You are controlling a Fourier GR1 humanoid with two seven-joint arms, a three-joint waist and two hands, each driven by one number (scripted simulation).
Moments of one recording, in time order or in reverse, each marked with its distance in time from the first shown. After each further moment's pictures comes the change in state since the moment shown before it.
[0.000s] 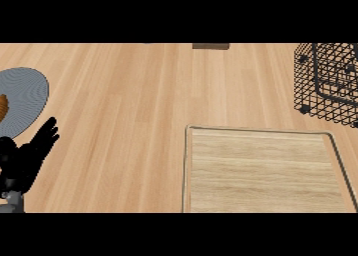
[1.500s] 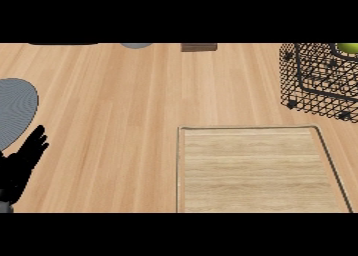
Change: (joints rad) left arm 0.058 0.002 0.053 -0.011 0.001 -0.005 -0.005; right arm 0.020 -0.273 -0.498 -0.036 -0.478 -0.005 0.116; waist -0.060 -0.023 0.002
